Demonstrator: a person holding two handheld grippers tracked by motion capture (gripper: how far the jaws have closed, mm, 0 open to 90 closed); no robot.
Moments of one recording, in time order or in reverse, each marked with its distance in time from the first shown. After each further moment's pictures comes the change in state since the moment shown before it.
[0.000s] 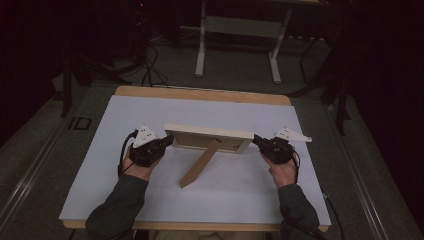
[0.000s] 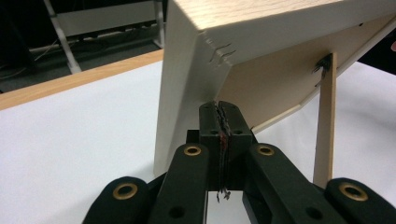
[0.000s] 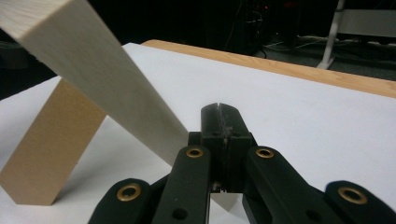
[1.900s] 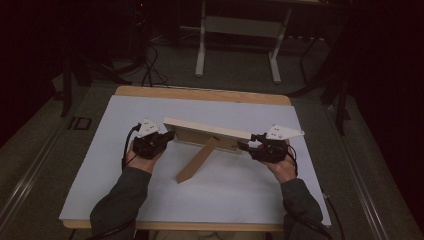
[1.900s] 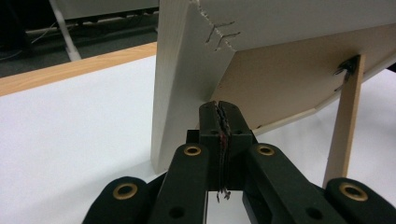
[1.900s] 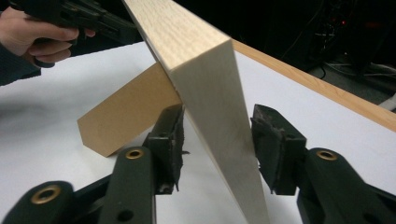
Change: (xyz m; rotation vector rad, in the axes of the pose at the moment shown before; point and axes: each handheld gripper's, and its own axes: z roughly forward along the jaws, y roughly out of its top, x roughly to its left) left arm 0.016 0.004 0.021 0.045 0.006 -0.051; right arm 0.013 0.018 0.007 0.043 0.245 -0.232
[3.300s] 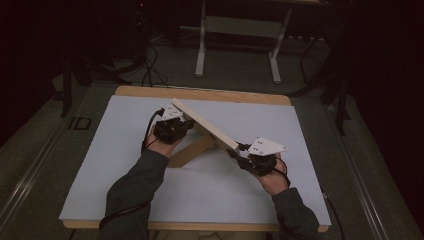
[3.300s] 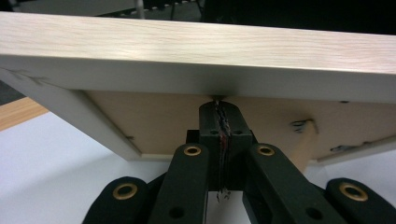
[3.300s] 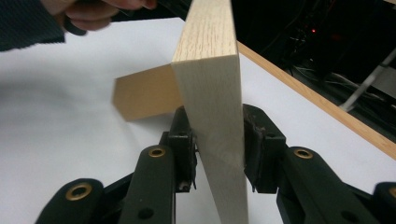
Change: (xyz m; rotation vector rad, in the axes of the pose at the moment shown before) left arm -0.022 0.048 0.047 0.029 -0.078 0.066; right arm 0.062 0.010 0.012 0.064 -0.130 -0.149
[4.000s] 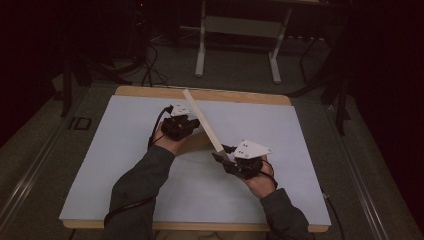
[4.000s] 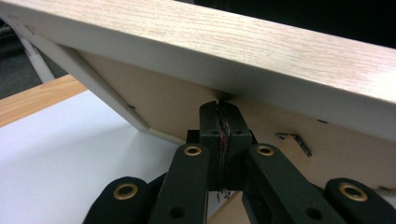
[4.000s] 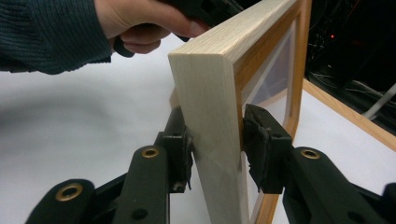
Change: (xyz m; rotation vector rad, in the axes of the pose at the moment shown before) left arm 0.000 0.009 0.018 0.045 -0.026 -0.003; right arm 0.027 0.013 0.021 -0.014 0.050 0.001
